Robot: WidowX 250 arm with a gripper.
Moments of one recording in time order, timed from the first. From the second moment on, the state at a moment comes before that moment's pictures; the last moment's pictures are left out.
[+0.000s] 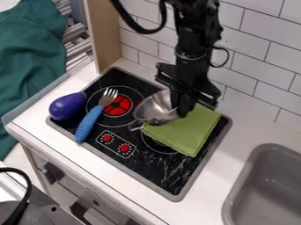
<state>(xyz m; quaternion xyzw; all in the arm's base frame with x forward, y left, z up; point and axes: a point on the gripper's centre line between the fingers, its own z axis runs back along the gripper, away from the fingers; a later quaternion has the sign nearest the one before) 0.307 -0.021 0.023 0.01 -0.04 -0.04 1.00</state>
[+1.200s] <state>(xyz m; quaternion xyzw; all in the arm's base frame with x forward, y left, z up) 0.304 -0.041 0.023 -0.01 -0.04 -0.03 1.00</state>
